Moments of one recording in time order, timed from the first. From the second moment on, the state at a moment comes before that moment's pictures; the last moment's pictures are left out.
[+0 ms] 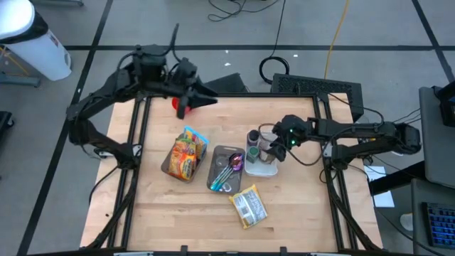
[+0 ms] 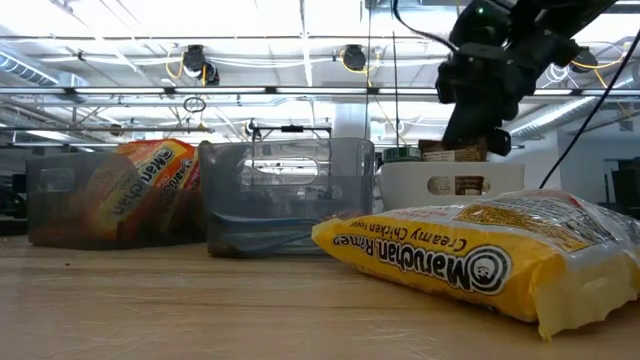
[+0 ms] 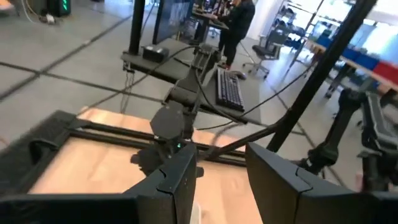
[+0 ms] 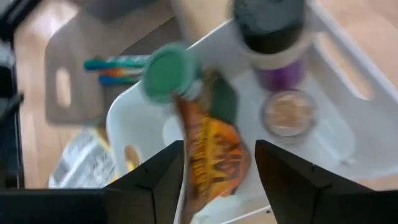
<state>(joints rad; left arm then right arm) 0.33 1.40 1.83 -0.61 0.47 -0.20 -0.25 1.10 0.66 -0.38 -0.24 0.48</state>
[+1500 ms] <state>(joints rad) -0.32 1.34 0.92 0.16 -0.30 -0.73 0.14 0.98 0.66 0.24 -0.18 0.51</state>
